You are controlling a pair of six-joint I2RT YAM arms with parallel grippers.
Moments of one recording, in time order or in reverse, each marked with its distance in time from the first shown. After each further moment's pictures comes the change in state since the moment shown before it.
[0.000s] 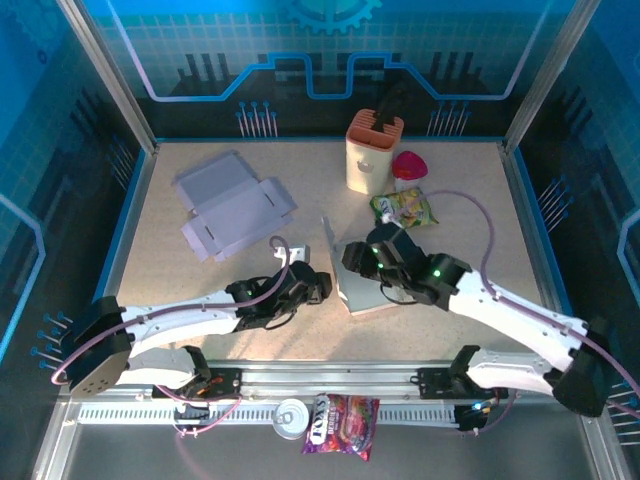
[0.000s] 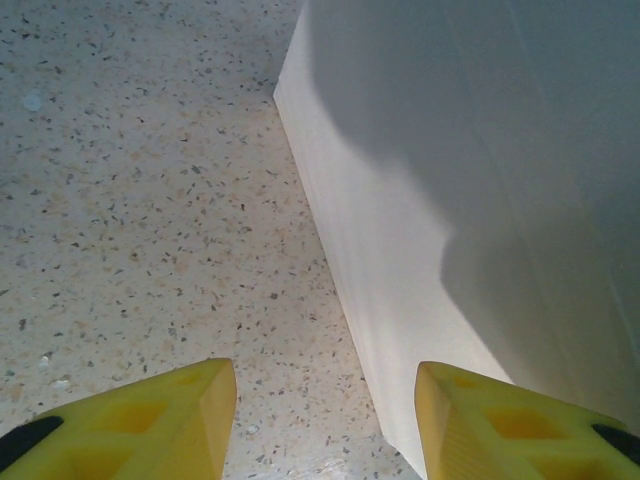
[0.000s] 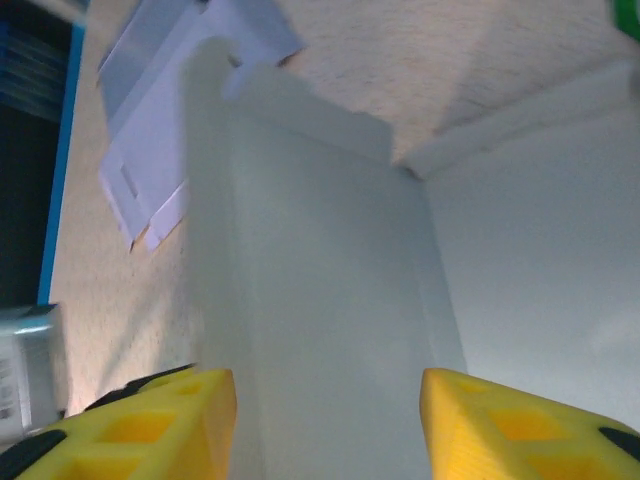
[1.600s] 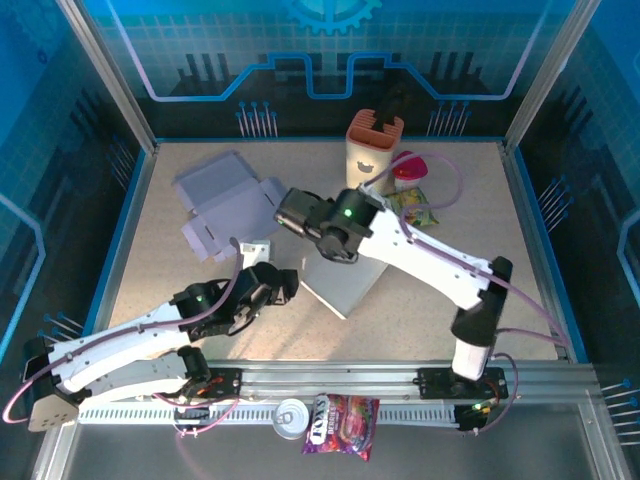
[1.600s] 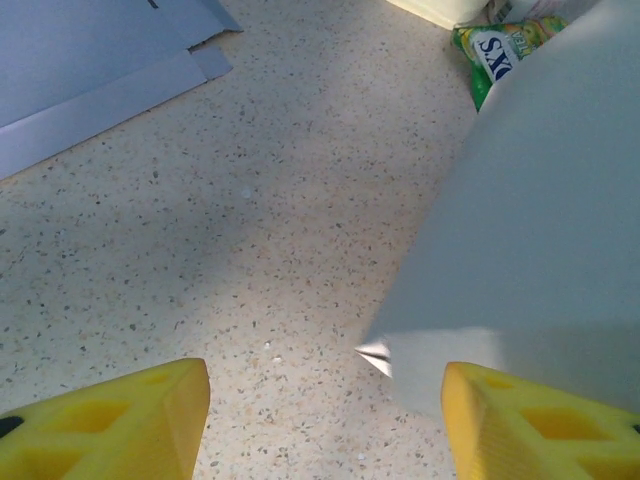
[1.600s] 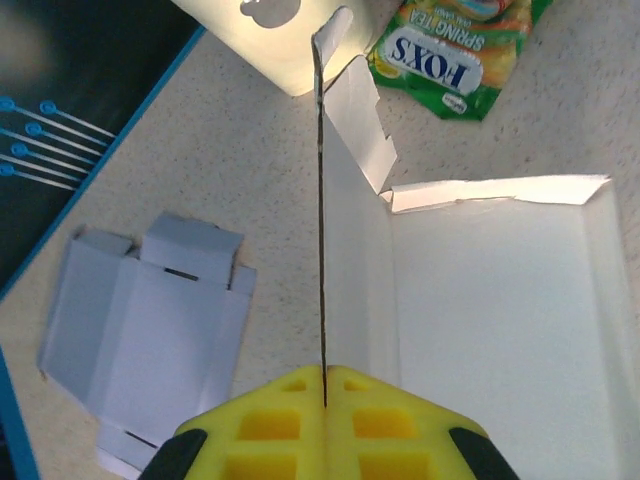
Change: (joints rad) left arm 0.000 -0.346 0.067 -0.460 -0.180 0.132; right arm 0.188 0.685 1.083 -0.942 0.540 0.932
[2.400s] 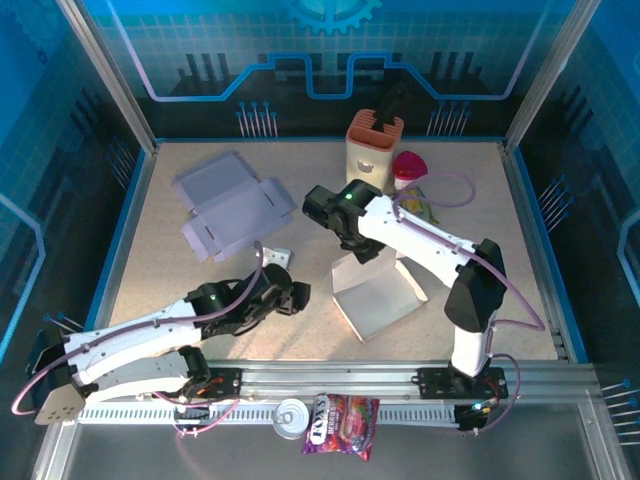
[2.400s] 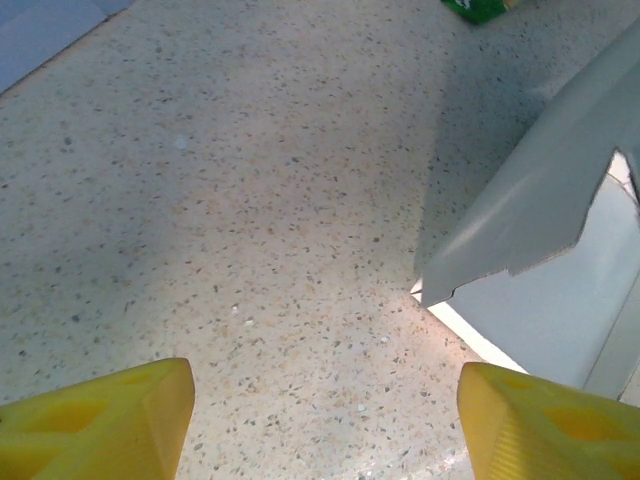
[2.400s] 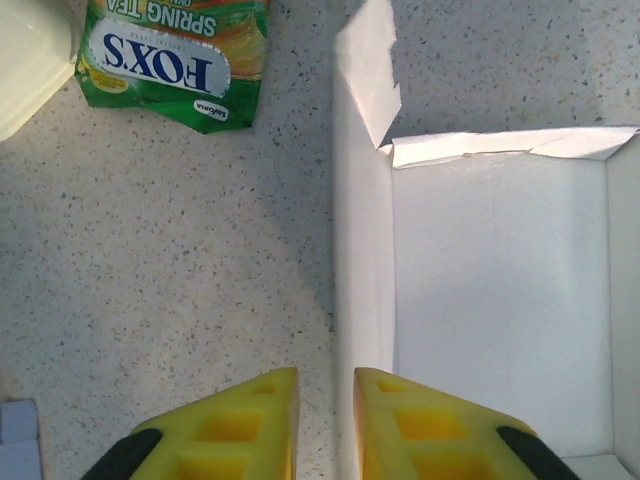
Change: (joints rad) left arm 0.000 0.088 -0.036 0.089 0.153 0.158; right arm -0.203 -0.009 -0.291 -0.003 -0.220 0.130
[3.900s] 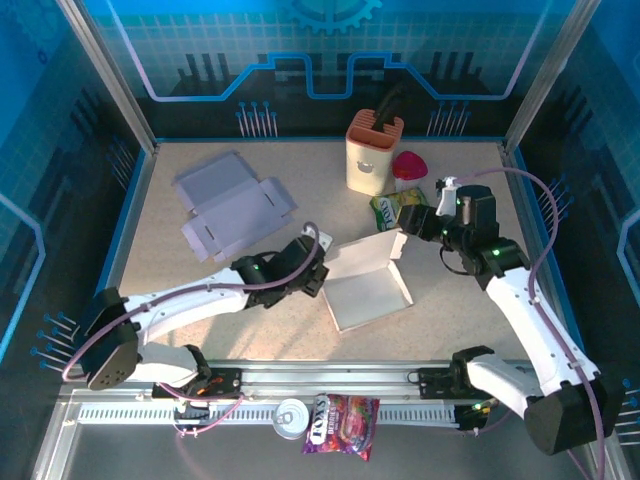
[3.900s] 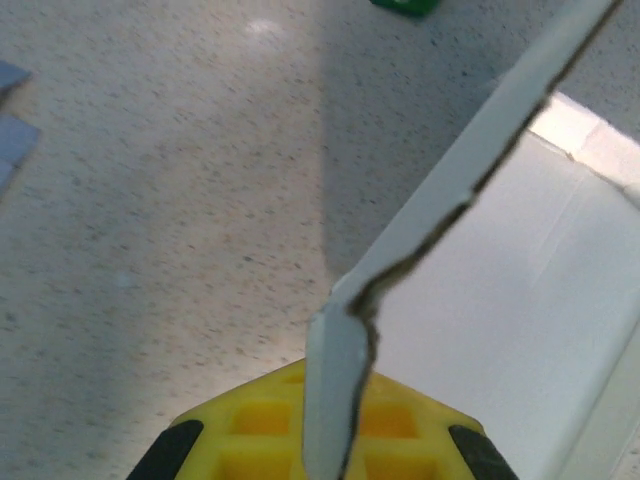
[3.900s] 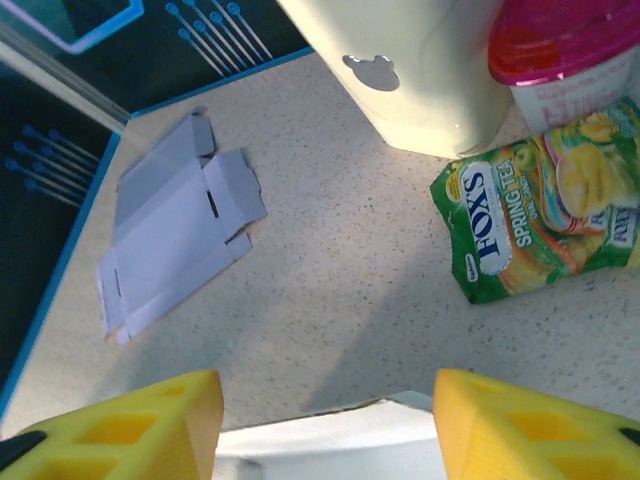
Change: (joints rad) left arm 0.117 0.325 0.208 0.102 0.106 0.382; right arm -0.629 -0.838 -0.824 0.989 -0.746 -1.573
